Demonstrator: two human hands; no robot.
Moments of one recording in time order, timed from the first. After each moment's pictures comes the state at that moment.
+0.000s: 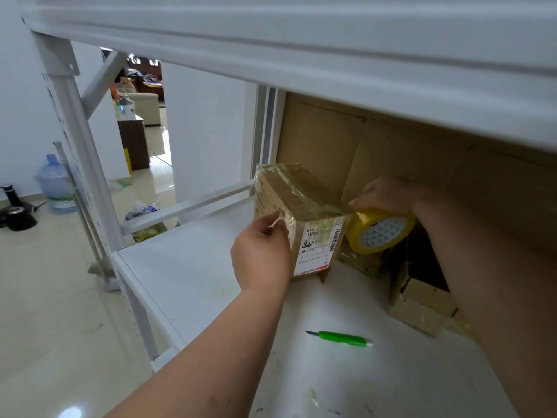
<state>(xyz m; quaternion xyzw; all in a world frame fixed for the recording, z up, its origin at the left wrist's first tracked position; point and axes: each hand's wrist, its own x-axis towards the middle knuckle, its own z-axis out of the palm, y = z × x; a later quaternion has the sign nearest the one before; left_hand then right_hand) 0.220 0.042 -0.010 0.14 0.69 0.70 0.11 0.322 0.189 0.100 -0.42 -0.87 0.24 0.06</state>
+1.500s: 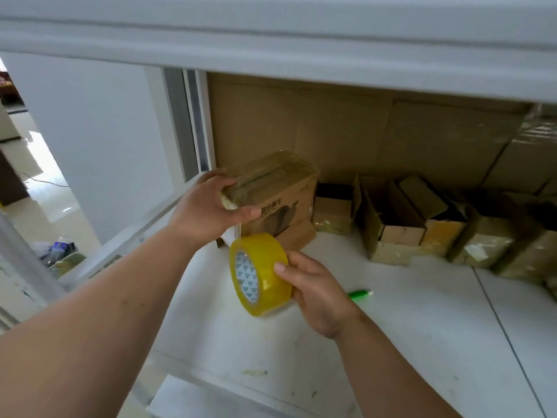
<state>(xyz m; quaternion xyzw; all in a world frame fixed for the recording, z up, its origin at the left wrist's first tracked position) 0.068 0.063 0.011 0.60 0.72 0.35 0.07 0.276 0.047 -0.059 -0.33 -0.56 0.69 0.33</state>
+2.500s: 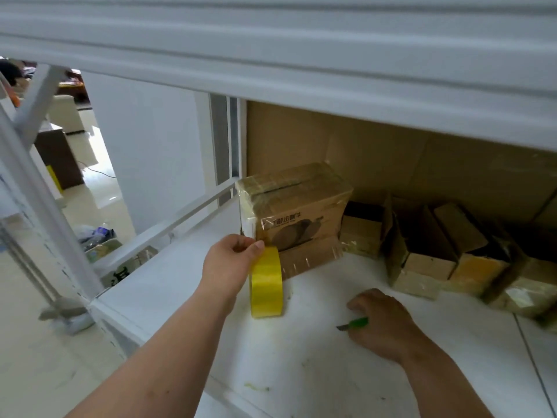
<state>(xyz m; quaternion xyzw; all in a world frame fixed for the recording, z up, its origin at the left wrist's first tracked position) 0.111 0.030 -0.043 0.30 0.70 0.58 0.29 0.368 0.107 -0.089 -0.52 -0.84 0.16 -0.04</state>
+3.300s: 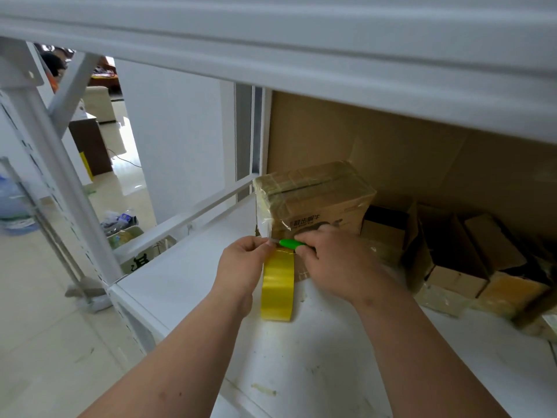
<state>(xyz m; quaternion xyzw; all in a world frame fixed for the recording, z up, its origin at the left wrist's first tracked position) 0.118 0.032 -0.046 0.20 0.64 0.65 0.36 0.257 0.096 0.008 -0.35 -0.92 0.09 0.16</state>
